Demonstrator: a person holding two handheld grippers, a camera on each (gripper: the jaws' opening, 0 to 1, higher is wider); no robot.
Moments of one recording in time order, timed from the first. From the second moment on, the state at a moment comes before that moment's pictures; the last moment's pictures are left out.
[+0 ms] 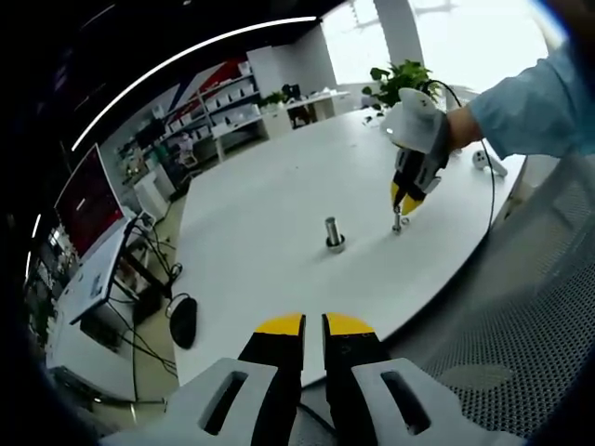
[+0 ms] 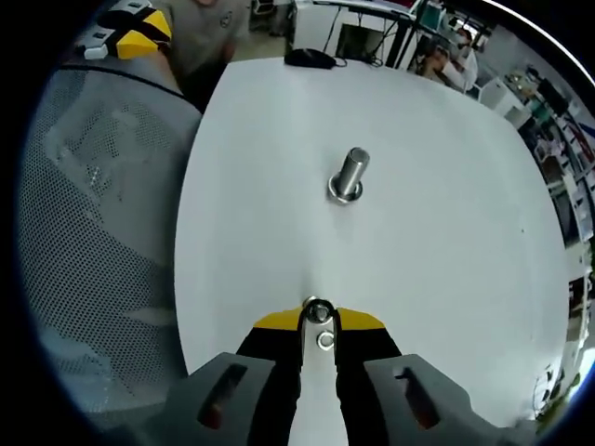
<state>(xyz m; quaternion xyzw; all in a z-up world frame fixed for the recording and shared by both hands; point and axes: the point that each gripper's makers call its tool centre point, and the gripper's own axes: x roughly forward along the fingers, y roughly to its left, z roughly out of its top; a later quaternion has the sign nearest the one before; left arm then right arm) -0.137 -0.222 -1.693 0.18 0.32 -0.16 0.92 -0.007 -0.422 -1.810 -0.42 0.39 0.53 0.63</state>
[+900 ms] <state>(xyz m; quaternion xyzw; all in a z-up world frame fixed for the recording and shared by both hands) -0.136 -0.221 -1.692 0.17 0.32 -0.15 0.92 -0.008 -0.425 -1.843 -0.41 0.42 0.53 0.61</state>
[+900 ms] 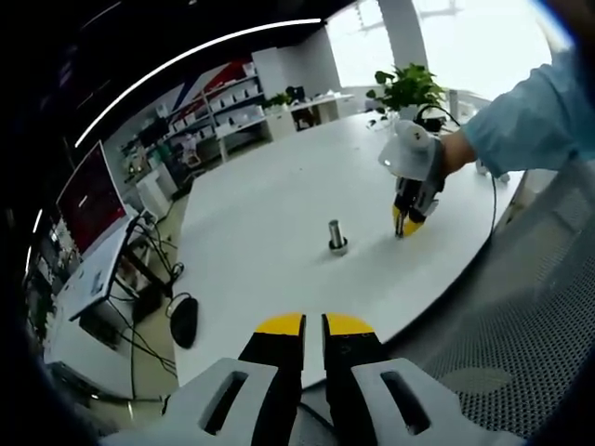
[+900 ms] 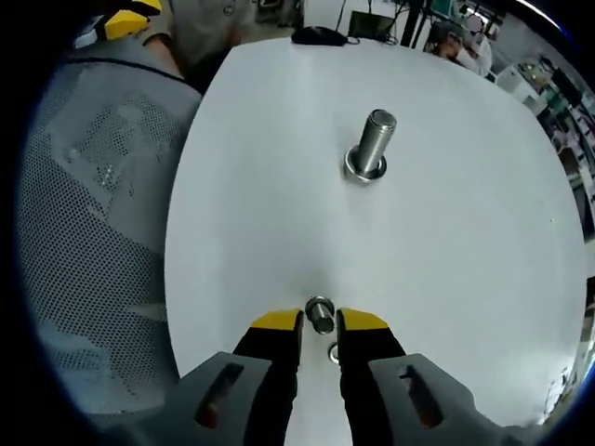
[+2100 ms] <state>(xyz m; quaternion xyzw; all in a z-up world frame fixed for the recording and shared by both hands) -0.135 -0.221 -1.690 0.17 0.31 -0.15 0.92 0.005 -0.458 -1.852 -0.35 0.45 0.49 0.66</state>
